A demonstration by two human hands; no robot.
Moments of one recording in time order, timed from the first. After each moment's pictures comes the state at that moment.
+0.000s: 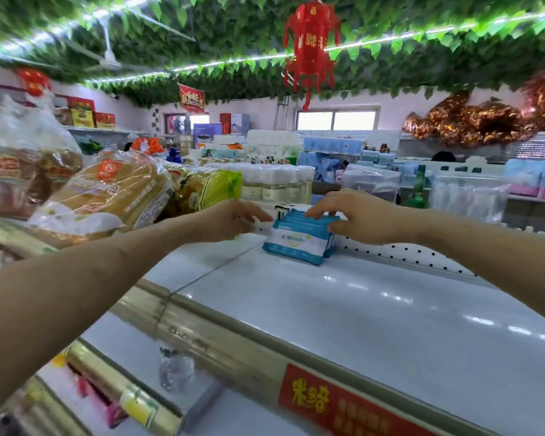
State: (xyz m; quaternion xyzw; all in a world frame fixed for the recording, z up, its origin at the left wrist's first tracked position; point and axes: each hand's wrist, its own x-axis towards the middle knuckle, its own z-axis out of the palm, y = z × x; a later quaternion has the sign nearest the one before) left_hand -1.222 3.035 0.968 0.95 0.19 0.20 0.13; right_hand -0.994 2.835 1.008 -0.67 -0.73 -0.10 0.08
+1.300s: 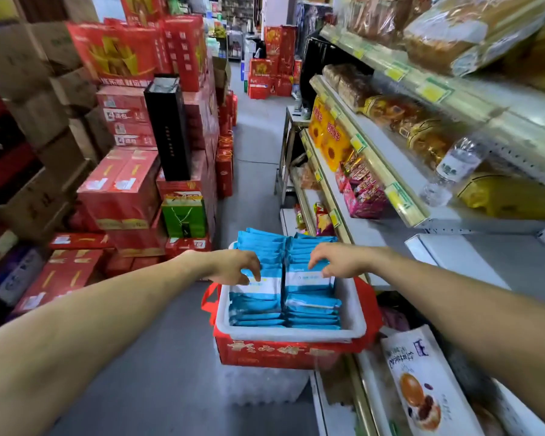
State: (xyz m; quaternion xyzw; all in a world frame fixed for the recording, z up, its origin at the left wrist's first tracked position) left_hand -1.647 2.662 0.594 0.75 0.61 -0.07 0.25; right_hand -1.383 2.800 0.635 -0.31 -0.91 0.17 -0.23
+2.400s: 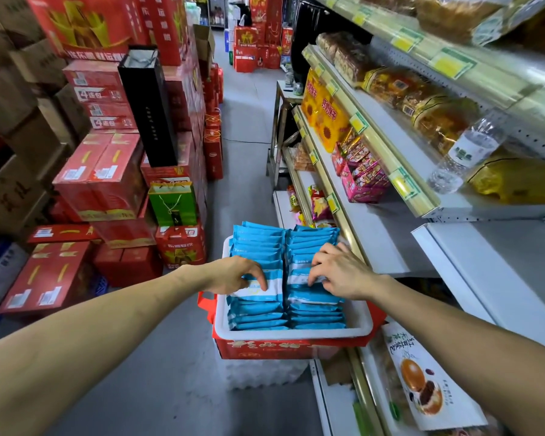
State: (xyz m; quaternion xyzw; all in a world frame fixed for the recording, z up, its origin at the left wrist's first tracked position) left_hand -1.656 2.671 0.552 0.77 0.55 0.02 0.32; right_hand -1.365 2.790 0.563 -0.24 -0.97 0.03 -0.09
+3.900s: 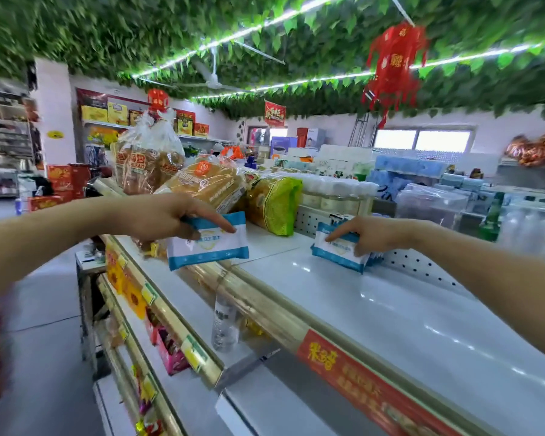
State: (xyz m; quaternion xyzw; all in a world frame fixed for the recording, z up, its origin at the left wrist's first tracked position) left_hand -1.436 2.914 0.997 0.93 0.31 0.11 0.14; right_hand -1.002 2.887 0.992 -0.65 -0.75 0.06 0.02
